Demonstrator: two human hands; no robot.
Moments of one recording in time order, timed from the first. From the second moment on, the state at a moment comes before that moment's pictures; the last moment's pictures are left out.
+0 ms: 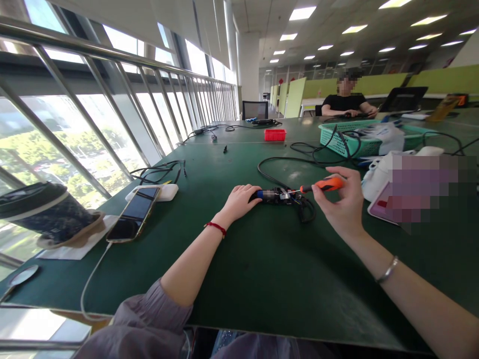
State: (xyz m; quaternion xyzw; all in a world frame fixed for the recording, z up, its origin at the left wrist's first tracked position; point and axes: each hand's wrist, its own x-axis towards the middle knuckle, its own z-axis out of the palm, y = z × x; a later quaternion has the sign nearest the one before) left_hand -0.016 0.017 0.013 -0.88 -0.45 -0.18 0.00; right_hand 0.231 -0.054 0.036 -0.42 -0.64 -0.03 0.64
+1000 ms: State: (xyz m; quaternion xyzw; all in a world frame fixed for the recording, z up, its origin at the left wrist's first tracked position) left_hand -0.007 0.007 0.007 -0.86 -0.47 -0.18 0.07; right_hand 0.237 -0.055 0.035 -0.44 -0.66 -0.05 0.60
